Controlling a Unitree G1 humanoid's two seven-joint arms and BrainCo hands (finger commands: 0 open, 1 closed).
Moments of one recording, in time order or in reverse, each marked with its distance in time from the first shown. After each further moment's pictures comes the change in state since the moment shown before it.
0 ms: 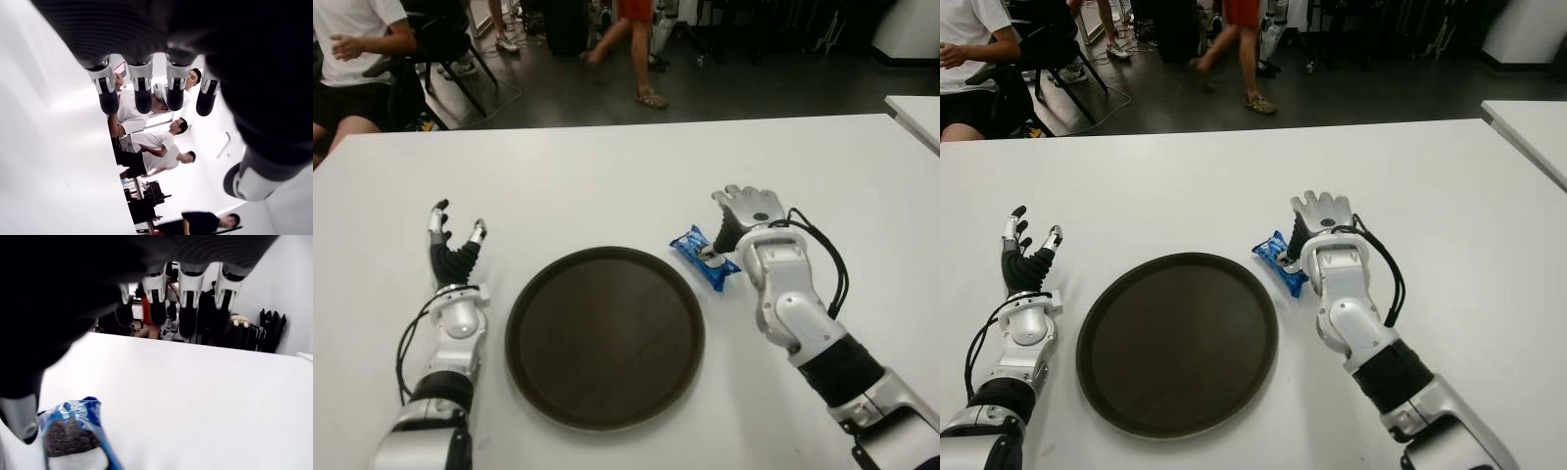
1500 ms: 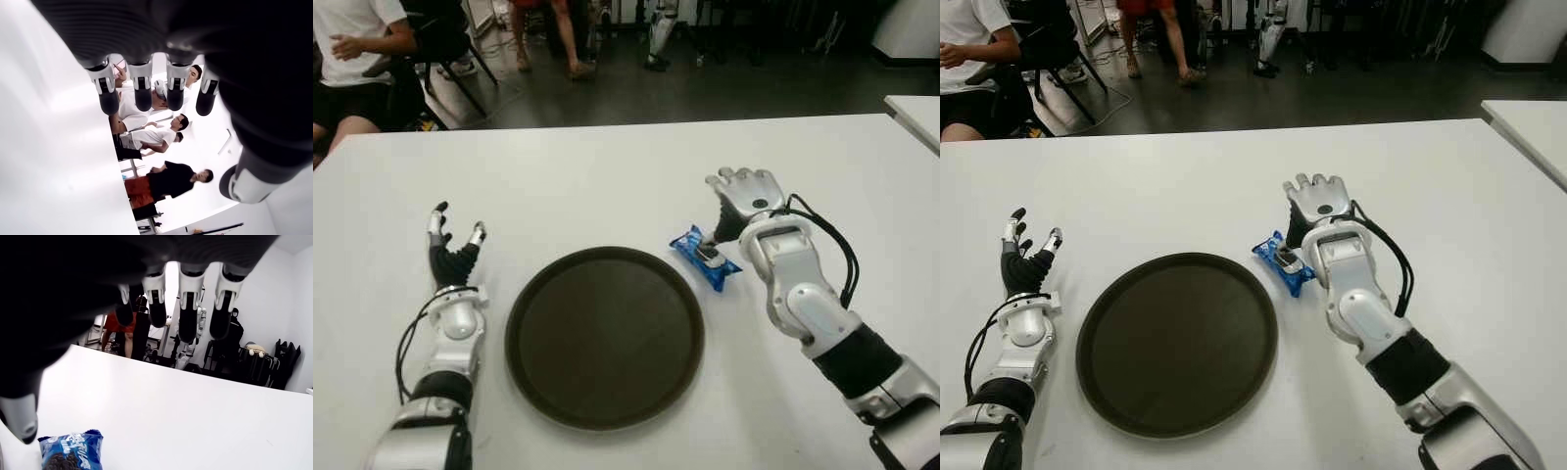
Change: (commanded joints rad) left arm -0.007 -0.006 0.008 0.018 -0.028 -0.012 -0.019; right arm -0.044 -0.102 0.050 -0.066 -0.047 -0.074 -0.020
